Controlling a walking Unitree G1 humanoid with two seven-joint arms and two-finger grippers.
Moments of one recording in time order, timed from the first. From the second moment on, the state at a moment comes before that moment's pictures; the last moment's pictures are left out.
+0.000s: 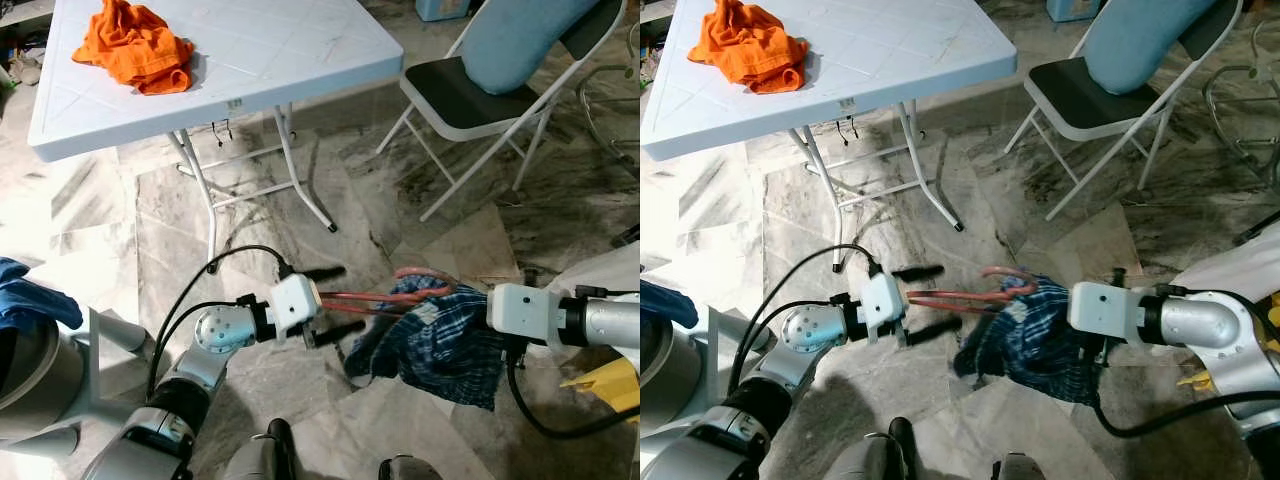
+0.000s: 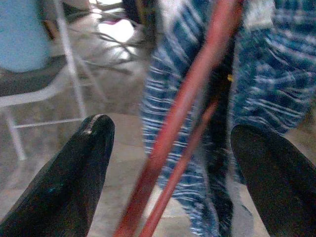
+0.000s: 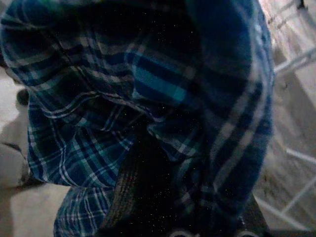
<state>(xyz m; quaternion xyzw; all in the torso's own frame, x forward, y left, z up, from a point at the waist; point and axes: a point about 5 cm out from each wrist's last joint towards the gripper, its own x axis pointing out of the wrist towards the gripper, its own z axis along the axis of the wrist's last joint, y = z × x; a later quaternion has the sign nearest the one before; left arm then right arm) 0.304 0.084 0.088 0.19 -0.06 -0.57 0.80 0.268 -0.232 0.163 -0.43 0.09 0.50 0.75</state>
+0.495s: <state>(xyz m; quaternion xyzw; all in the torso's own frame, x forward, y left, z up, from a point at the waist) 0.321 0.088 0.105 0.18 -0.01 -0.64 0.75 0.255 -0.233 0.160 -0.42 0.11 0.53 0.73</state>
